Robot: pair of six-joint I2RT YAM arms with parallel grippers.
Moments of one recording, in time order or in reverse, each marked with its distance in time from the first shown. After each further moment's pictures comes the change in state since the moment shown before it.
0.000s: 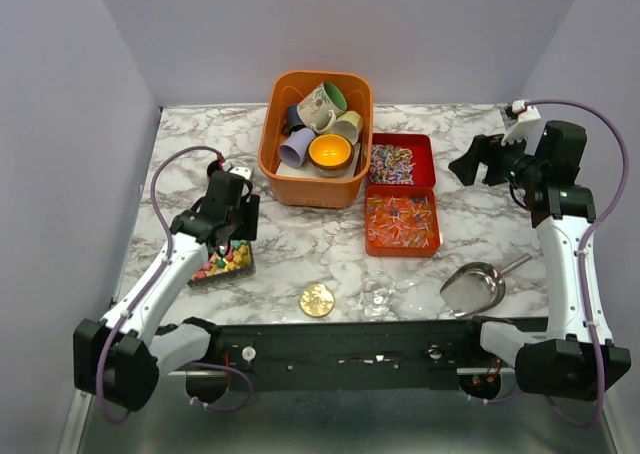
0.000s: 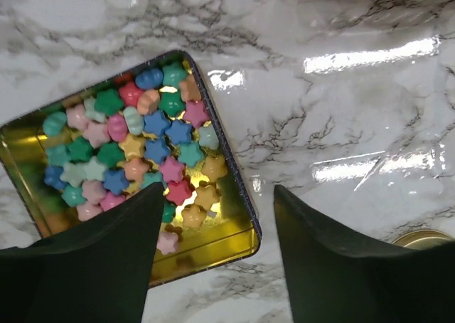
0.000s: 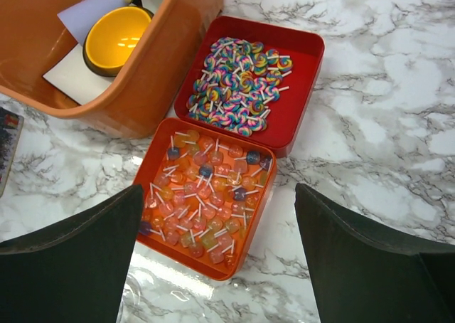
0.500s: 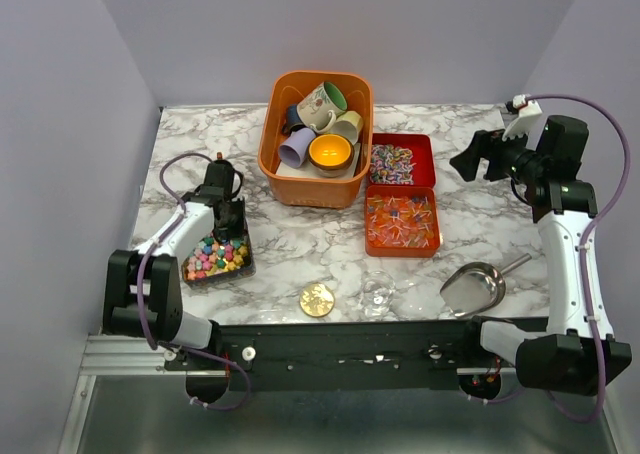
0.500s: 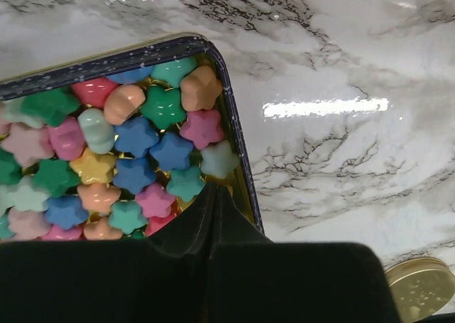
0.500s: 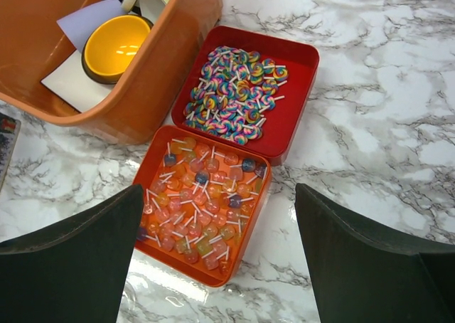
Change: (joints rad) left arm 0.248 0.346 0.016 0.048 0.238 -0.064; right arm 0.000 0.035 0.056 -0.002 0.001 -0.013
